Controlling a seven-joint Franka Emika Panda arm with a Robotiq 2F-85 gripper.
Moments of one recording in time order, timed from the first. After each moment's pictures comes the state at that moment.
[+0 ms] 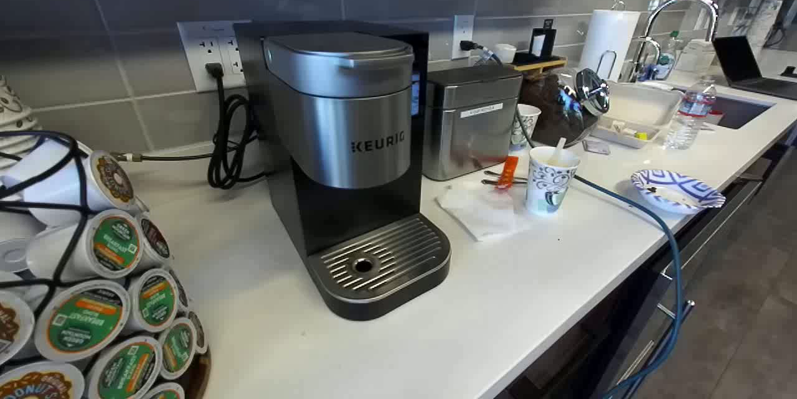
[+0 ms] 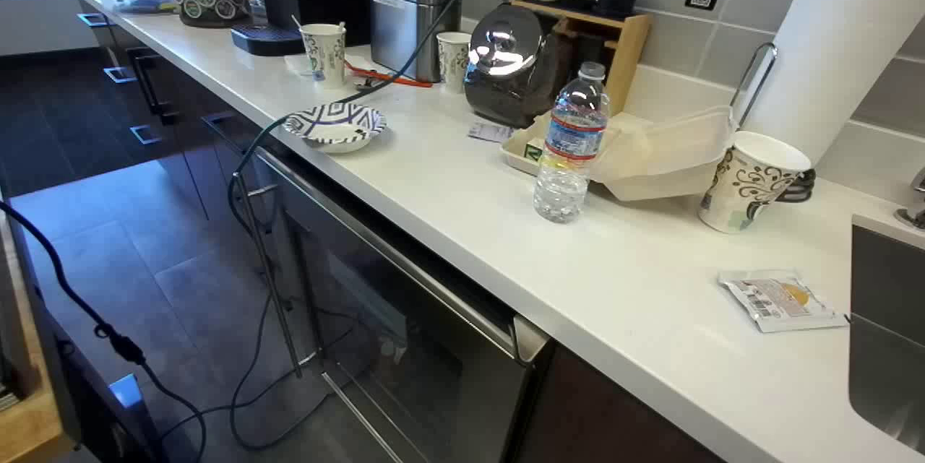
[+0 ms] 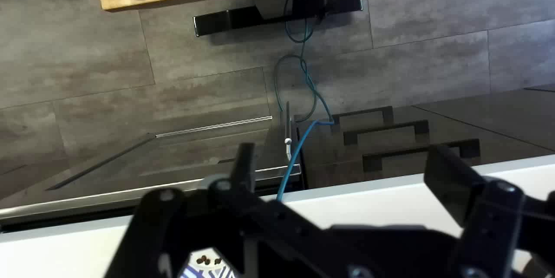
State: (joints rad) arm -0.01 -0.68 0.07 -2.33 0.03 1.49 0.19
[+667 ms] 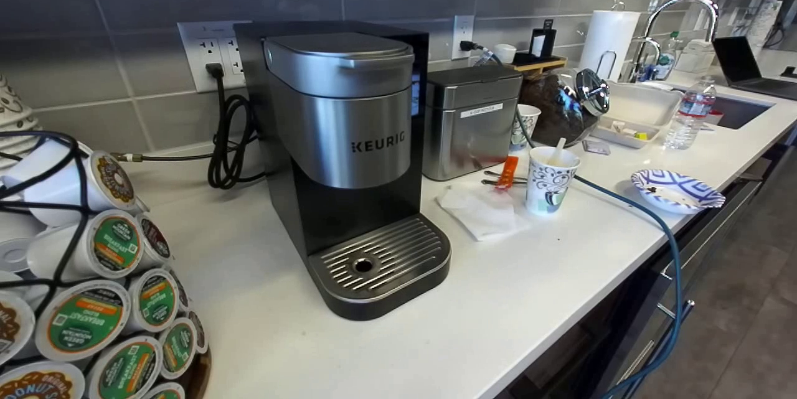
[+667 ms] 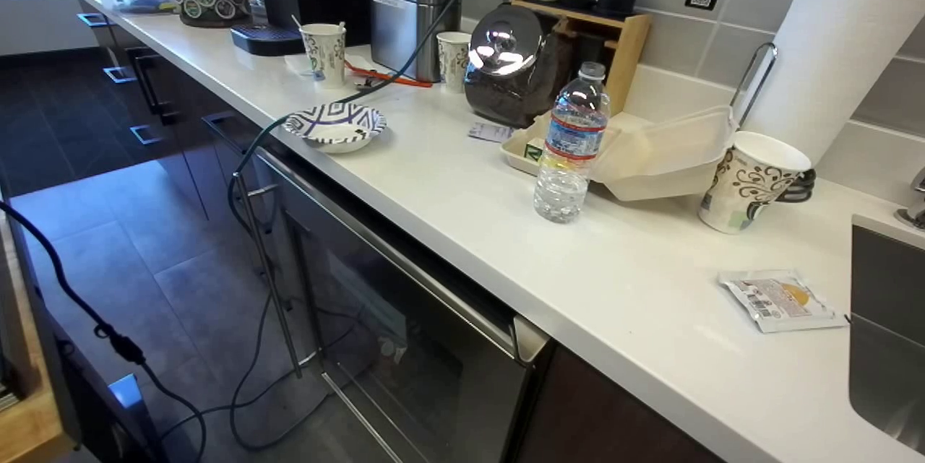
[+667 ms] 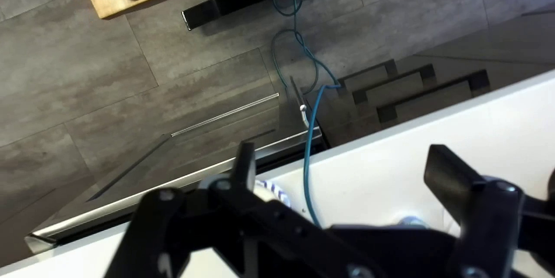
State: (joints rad) arm -0.08 -0.66 0.02 -2.25 0.03 1.50 0.30
